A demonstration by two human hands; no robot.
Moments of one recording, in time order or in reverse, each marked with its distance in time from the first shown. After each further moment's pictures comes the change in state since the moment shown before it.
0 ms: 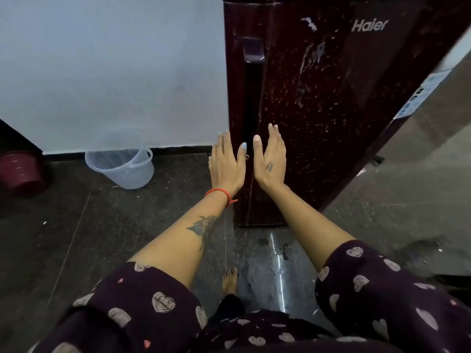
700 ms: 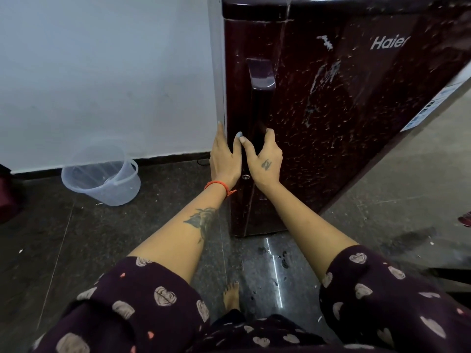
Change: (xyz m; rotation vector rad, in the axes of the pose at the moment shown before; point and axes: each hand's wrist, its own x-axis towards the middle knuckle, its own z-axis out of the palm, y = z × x) left_hand 0.101 0.000 0.002 -0.252 -0.009 -0.022; right_hand 0.075 -0.014 0.041 0.079 0.199 -0.044
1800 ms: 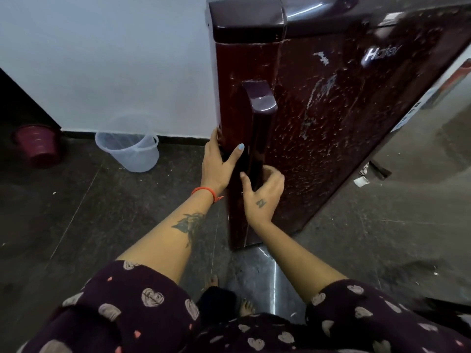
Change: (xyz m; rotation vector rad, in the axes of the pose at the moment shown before) left_hand -0.137 0.014 0.032 -0.113 0.137 -0.033; right_hand -0.133 0.054 -0.121 0.069 -0.011 0.031
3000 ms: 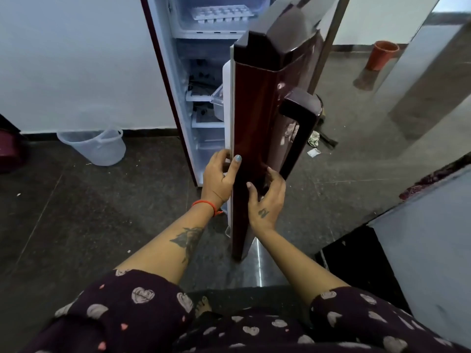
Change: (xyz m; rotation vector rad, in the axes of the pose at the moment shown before) left_hand -0.246 0.057 0.094 0.006 -0.139 0.270; right_hand -0.123 0.049 -0.235 -0.017 0.115 -0.006
